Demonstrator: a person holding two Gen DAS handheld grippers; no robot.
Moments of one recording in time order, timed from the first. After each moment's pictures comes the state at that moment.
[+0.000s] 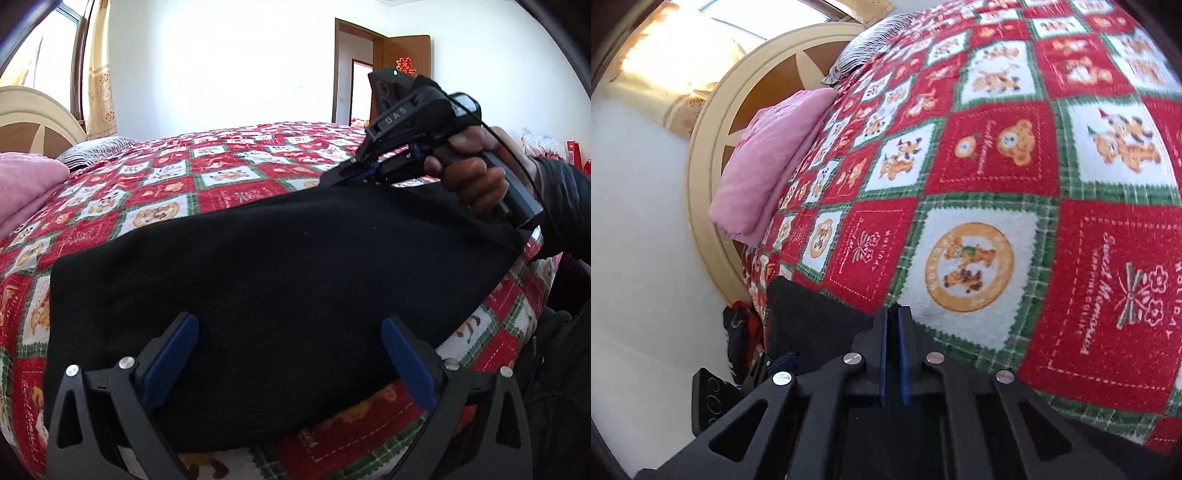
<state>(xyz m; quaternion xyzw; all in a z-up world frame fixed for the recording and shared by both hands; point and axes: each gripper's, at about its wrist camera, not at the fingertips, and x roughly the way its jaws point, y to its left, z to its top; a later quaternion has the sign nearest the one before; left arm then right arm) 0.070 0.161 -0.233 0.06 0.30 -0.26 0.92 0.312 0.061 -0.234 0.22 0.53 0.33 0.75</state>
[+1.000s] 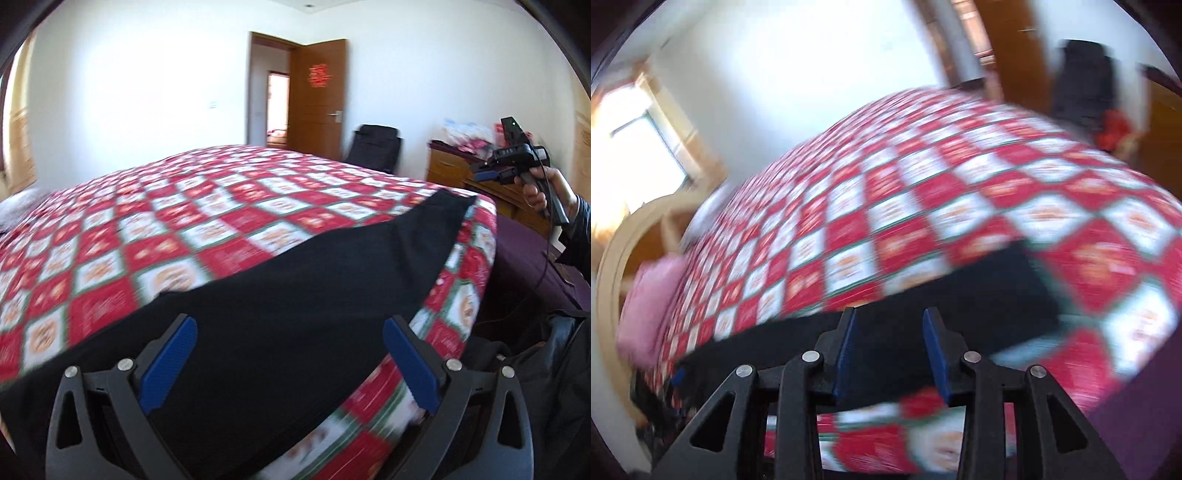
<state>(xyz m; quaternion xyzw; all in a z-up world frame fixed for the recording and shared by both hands) 0.059 0.043 -0.162 0.09 0.25 -0.43 0.86 0.013 -0.343 -0.078 0.24 0.36 -0.11 0.89</state>
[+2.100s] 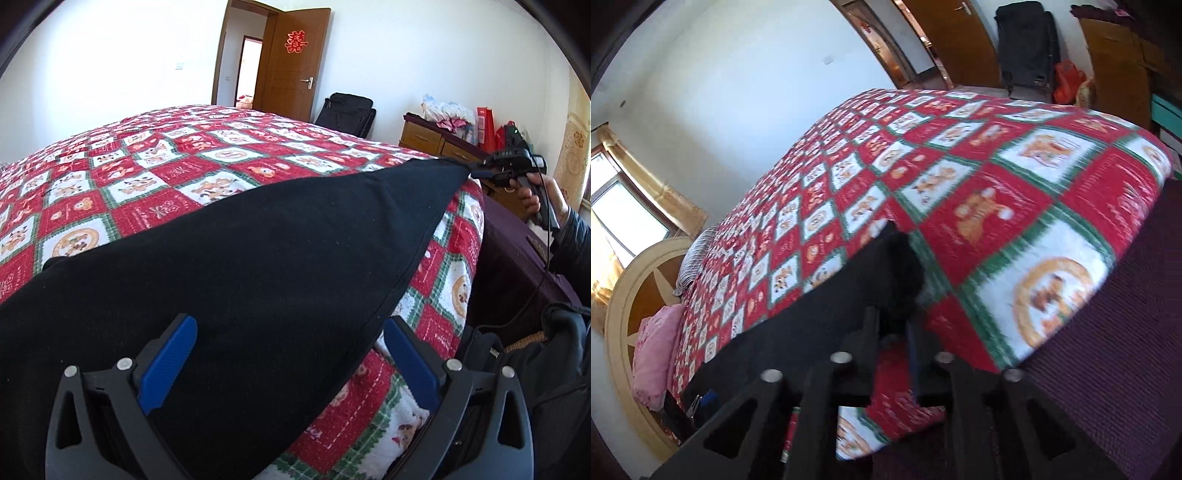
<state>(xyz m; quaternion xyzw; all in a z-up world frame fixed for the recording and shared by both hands) 0.068 -0.007 -0.211 0.09 0.33 -0.47 0.81 -0.037 -0.429 -0.130 0.32 0.35 -0.14 0.87</state>
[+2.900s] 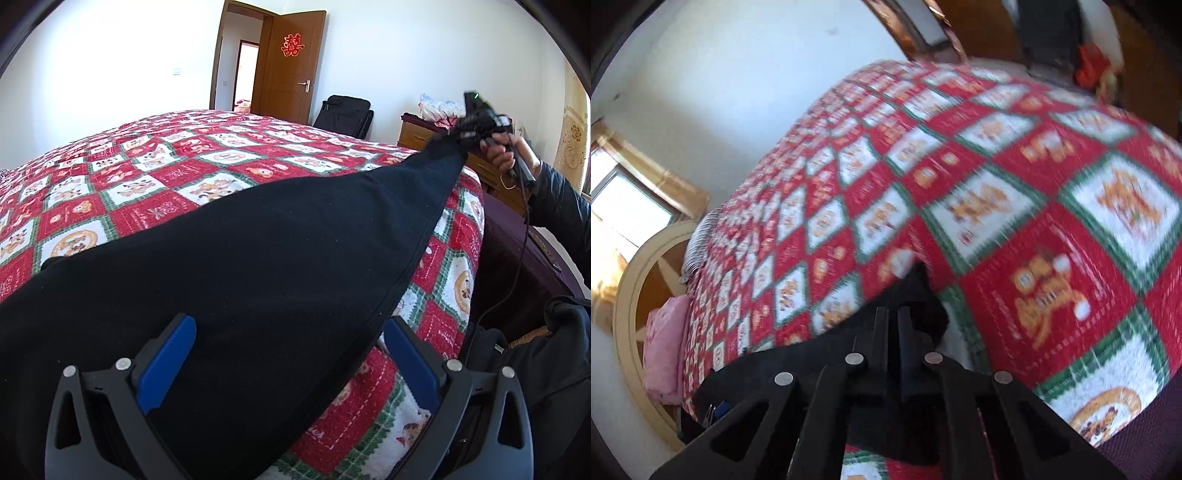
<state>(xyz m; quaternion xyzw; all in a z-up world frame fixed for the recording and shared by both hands) 0.066 -0.005 -0.215 0.09 0.32 -0.47 0.82 0.050 -0.450 -0.118 0.32 0.39 -0.07 0.86</state>
